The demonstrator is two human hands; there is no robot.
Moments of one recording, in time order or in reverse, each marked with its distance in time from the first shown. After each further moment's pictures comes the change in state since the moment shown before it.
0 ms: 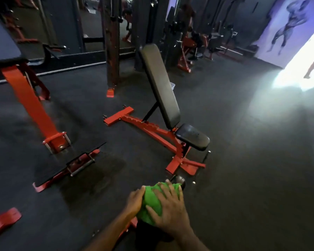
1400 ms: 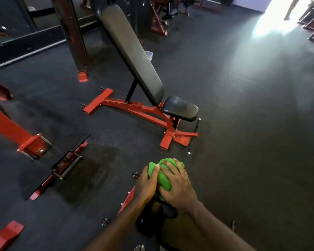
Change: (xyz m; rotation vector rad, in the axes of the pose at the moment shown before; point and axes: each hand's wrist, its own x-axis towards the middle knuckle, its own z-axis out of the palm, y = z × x) left_hand 0.028 0.033 0.053 0.220 -0.085 0.081; right_hand 0.033 0.042 -0.005 0.283 0.000 0.196
